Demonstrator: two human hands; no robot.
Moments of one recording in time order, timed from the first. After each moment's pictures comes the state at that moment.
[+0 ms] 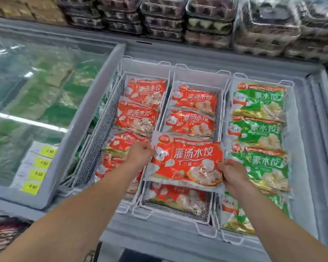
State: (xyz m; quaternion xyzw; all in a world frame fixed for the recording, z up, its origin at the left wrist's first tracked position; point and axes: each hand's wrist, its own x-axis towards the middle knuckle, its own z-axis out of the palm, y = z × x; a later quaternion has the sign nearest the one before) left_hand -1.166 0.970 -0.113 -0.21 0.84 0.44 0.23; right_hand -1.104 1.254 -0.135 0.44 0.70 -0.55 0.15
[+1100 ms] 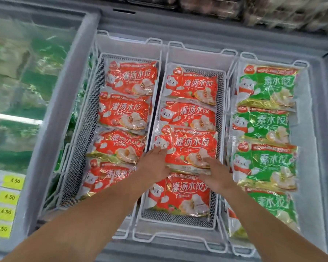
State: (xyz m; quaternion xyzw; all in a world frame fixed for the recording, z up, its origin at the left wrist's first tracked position) left_hand -1.206 0.999 -0.195 0.16 0.91 0.07 0.38; right_hand -1.141 1.218 -0.167 0.19 0.87 -0.28 0.36
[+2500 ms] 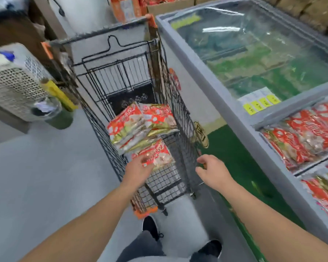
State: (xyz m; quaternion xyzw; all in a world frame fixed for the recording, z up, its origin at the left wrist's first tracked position) left_hand -0.577 0.623 -0.088 -0.52 0.74 0.43 0.01; right_hand -0.773 0.780 -0.061 -0.35 0.86 -0.16 0.33
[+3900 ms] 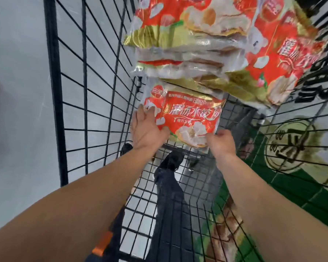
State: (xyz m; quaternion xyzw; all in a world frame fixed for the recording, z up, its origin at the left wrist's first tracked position) left_hand -0.625 0.542 -0.427 -0.80 0.47 0.36 0.07; right_hand -0.823 0.539 -0.421 -0.19 0.84 -0.04 0.52
